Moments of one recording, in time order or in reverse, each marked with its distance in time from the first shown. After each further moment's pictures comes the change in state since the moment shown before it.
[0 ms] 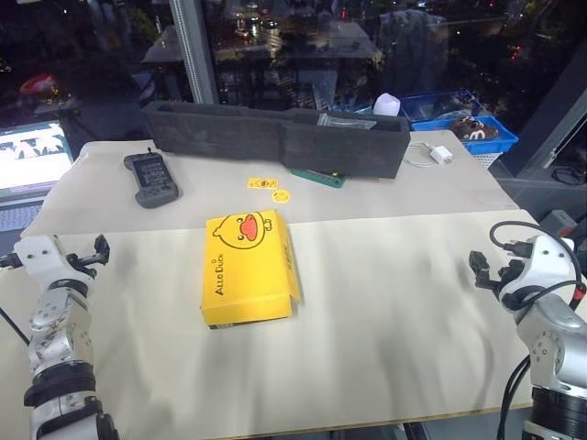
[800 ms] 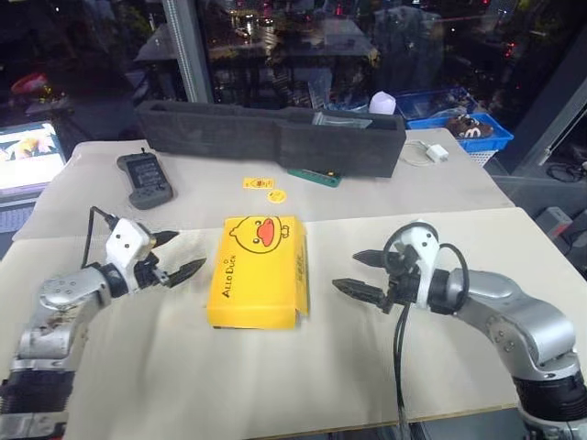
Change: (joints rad) left arm 0.150 0.264 -0.340 -0.401 -0.036 0.143 -0.732; right arm -0.154 -0.175 0.514 -0.272 0.261 0.153 0.605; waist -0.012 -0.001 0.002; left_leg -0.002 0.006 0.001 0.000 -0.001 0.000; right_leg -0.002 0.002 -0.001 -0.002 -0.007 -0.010
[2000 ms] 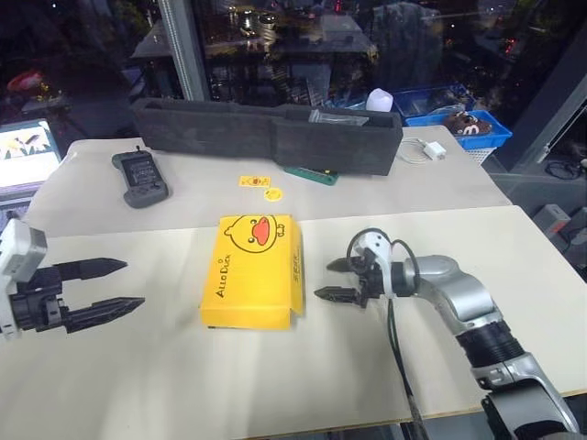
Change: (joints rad) left arm 0.419 0.236 0.574 -0.398 -0.347 0.508 -0.339; right arm -0.228 0.119 0.238 0.517 -0.270 -0.309 0.327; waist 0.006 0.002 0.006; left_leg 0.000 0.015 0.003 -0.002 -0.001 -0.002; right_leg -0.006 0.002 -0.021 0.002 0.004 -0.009
